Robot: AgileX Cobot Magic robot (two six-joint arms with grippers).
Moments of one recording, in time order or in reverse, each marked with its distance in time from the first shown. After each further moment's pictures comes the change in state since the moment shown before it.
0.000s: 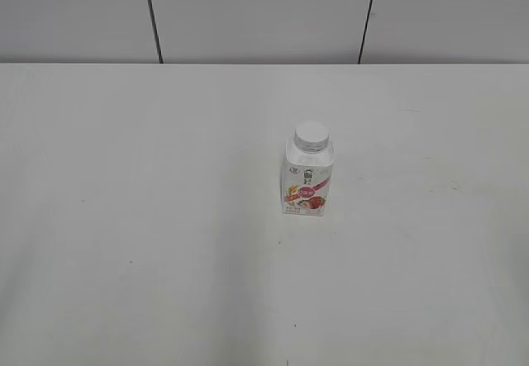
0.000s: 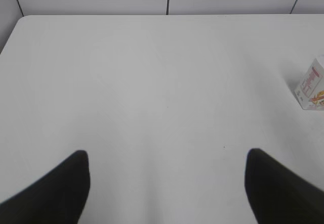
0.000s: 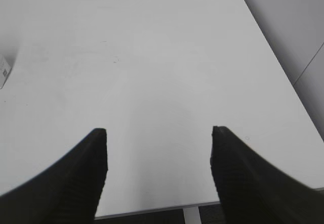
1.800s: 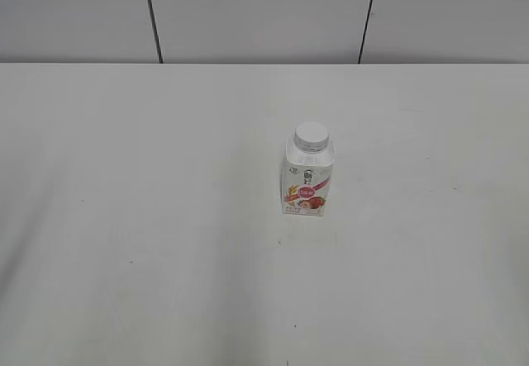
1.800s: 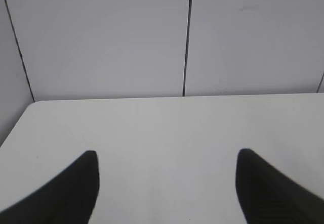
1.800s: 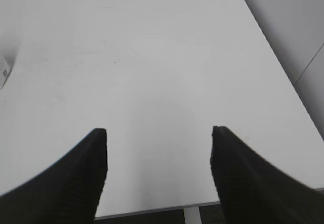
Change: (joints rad) left arm 0.000 0.354 0.245 0.054 -0.875 0.000; right arm 0.000 0.000 0.000 0.002 0.000 0.001
